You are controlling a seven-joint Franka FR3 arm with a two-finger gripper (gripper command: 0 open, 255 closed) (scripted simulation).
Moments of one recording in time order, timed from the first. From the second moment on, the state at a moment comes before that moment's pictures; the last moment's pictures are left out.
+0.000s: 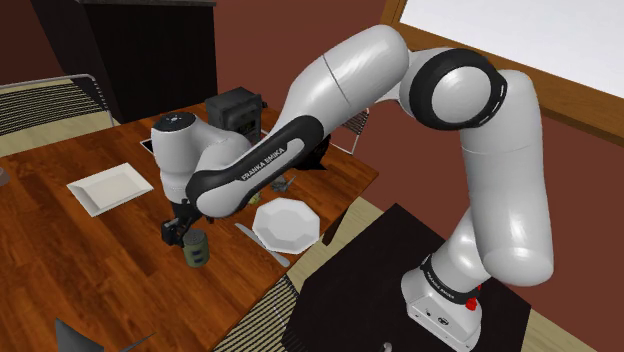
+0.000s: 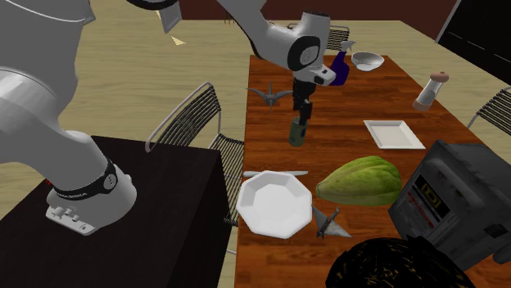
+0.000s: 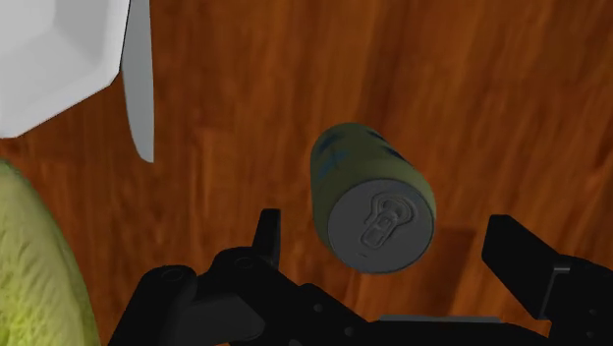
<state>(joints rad) 0.34 0.66 0.38 -1.76 -0.33 2.35 0.62</state>
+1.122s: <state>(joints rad) 0.37 0.77 0.35 -1.71 -0.36 2.41 0.64</state>
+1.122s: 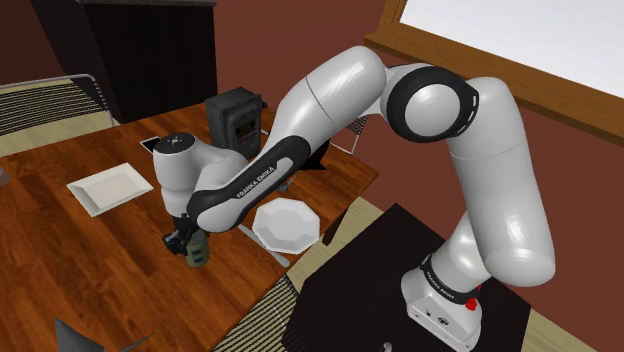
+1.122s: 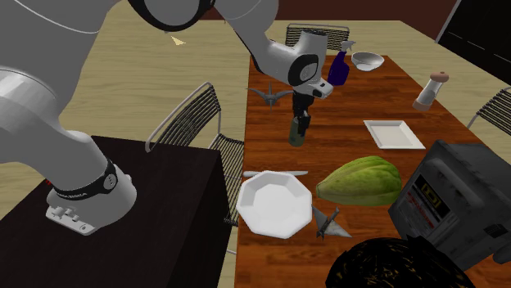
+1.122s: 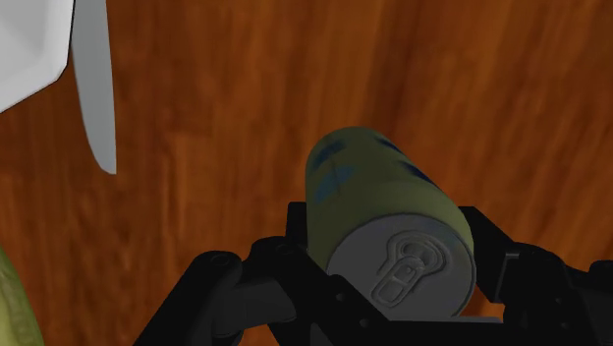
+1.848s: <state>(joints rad) 0.36 0.75 0.36 -1.72 -0.36 2.40 0.63</state>
